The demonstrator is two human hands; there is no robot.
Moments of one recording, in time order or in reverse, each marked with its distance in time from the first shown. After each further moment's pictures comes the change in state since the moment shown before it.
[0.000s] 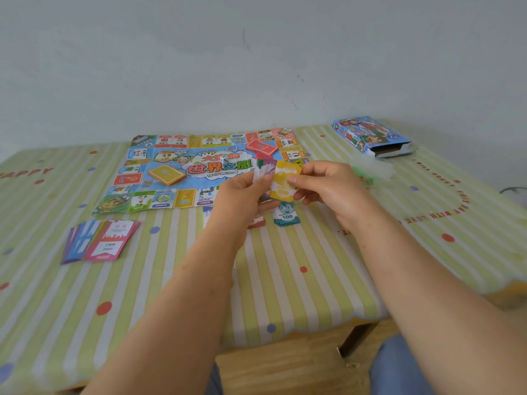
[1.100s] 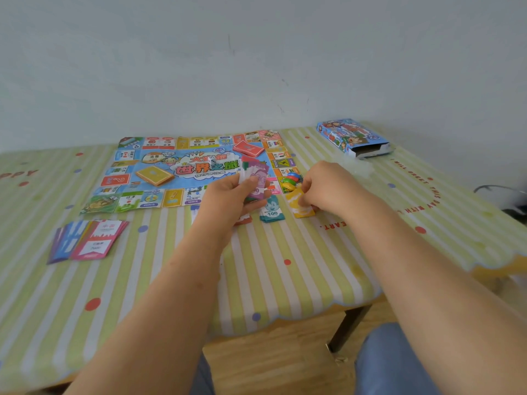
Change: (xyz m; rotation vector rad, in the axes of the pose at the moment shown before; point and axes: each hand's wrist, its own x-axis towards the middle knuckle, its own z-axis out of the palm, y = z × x) left_hand -0.014 0.005 0.001 -0.014 -0.021 -0.058; right_hand 0.002 -0.020 -0.015 -1.146 -0.017 0.130
